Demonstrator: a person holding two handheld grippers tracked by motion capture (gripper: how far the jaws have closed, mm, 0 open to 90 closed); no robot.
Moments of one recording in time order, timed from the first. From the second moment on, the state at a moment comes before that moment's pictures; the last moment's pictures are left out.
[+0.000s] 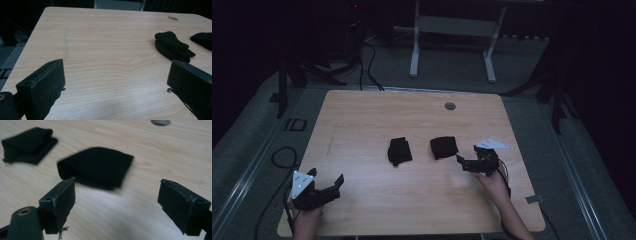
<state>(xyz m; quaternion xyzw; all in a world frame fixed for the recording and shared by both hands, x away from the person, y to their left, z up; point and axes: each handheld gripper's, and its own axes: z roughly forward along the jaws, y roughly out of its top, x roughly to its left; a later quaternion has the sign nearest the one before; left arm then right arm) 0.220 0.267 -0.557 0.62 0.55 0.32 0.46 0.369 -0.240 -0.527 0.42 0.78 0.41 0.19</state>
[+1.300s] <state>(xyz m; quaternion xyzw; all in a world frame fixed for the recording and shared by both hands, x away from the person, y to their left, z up) 0.223 0.265 -0.560 0.63 0.55 0.31 0.45 0.427 -0.155 -0.559 0.41 0.83 0.34 0.19</state>
